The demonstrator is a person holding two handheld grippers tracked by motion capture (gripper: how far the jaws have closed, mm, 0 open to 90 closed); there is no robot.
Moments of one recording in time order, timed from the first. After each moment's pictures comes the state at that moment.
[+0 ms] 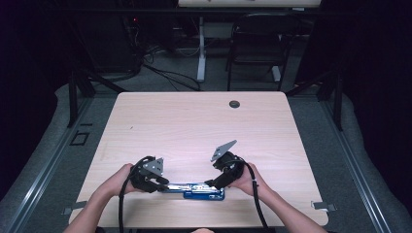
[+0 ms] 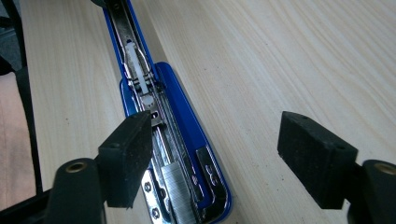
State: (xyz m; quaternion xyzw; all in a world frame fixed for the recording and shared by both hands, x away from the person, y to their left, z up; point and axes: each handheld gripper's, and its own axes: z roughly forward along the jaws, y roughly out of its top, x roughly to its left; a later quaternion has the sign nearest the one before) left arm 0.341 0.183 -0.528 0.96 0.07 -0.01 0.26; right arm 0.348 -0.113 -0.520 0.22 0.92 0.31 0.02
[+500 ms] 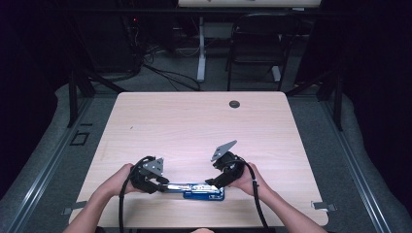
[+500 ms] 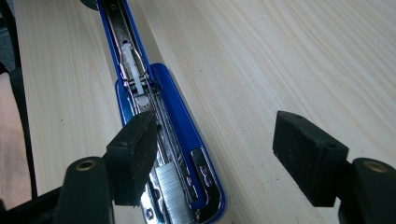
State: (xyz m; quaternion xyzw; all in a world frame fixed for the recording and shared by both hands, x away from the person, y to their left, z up) left arm 0.341 0.183 -0.528 0.96 0.07 -0.02 0.26; right arm 0.347 -0.113 -0.519 0.22 0.92 0.32 0.03
